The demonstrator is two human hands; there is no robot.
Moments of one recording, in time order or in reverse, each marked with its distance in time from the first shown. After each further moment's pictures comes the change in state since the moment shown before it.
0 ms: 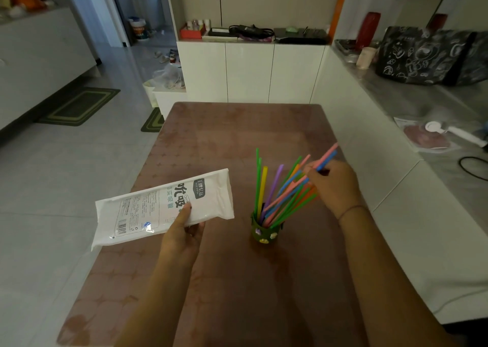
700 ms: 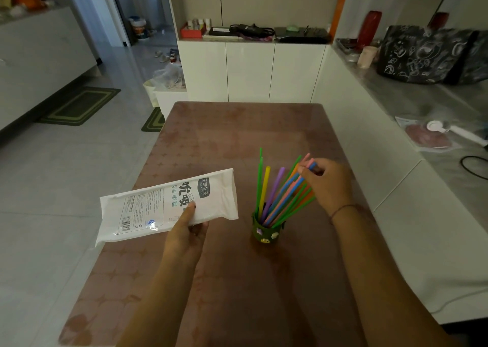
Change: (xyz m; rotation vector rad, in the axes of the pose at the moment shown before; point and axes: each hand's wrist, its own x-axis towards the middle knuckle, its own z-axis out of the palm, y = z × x) left_hand -0.006 -0.002 0.005 0.018 -0.014 0.006; right_hand 0.002 0.004 0.015 0.078 -0.034 -0.034
